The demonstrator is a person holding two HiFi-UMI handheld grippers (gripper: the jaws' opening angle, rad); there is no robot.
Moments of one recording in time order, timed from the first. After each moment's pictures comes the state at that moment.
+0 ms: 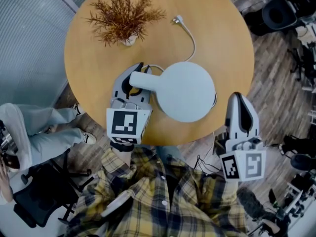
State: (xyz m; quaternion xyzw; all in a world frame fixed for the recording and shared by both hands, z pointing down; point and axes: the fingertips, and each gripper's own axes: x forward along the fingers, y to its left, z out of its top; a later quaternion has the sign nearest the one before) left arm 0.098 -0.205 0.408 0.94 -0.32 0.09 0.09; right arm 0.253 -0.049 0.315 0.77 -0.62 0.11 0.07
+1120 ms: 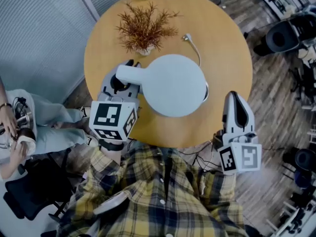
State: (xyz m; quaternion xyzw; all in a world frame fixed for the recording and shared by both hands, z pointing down) left arm 0.032 -0.232 0.322 0.93 -0.36 0.08 0.10; right arm 0.232 -0.065 0.273 0.75 -0.65 0.07 0.05
